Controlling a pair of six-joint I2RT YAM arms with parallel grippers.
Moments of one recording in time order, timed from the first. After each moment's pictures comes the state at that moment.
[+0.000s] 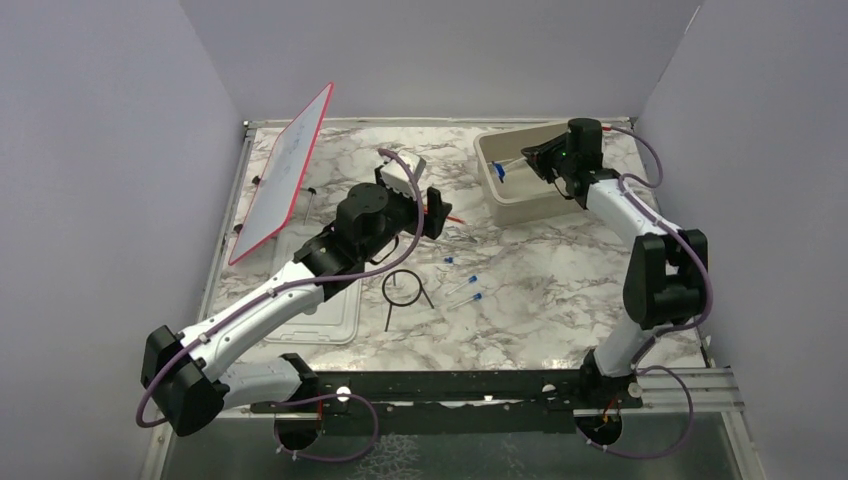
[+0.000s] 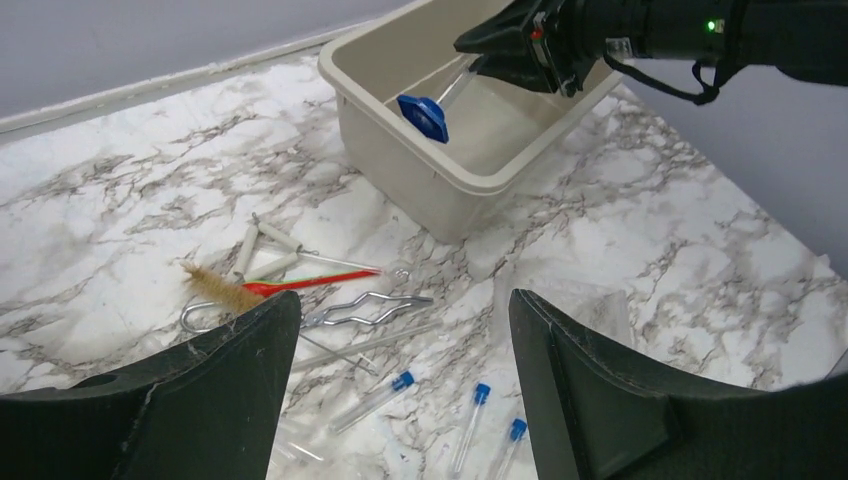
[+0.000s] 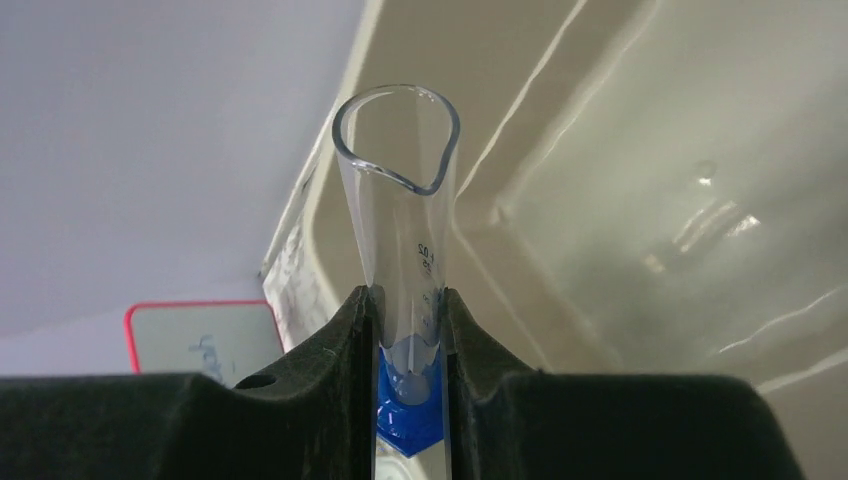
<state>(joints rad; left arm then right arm) -0.78 1.14 0.99 0.01 -0.12 -0.19 0.13 1.67 1.24 -0.05 -0.05 1.09</state>
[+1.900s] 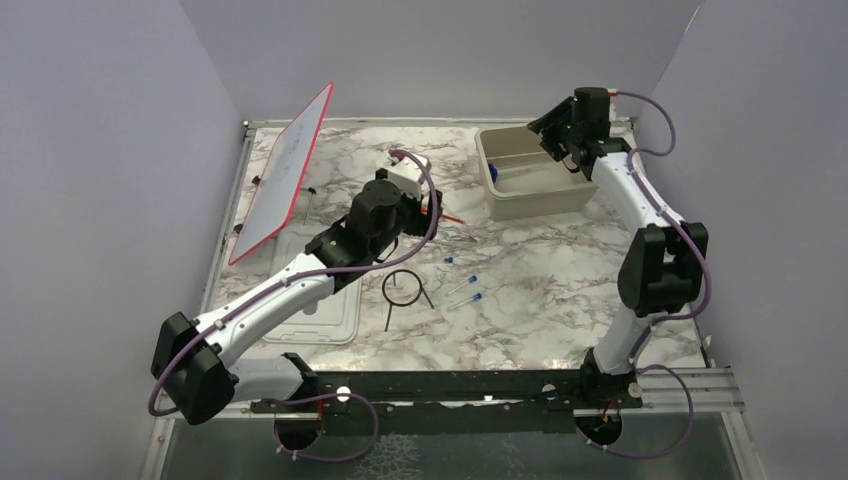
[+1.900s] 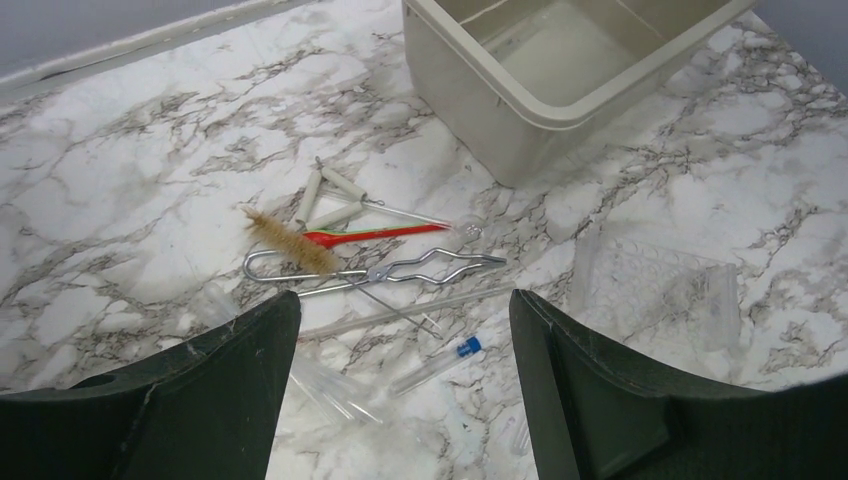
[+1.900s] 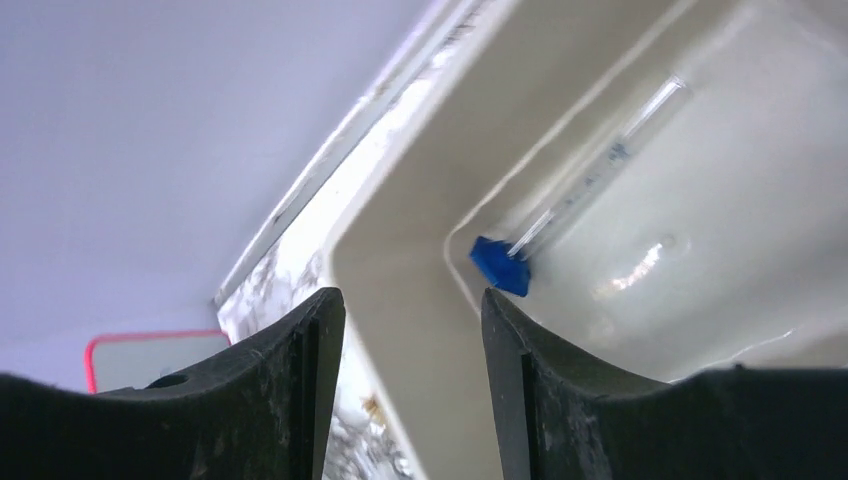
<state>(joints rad) -0.77 1.24 1.00 -0.06 -0.20 -0.14 0.11 1.84 1.56 -0.30 0.02 1.01</state>
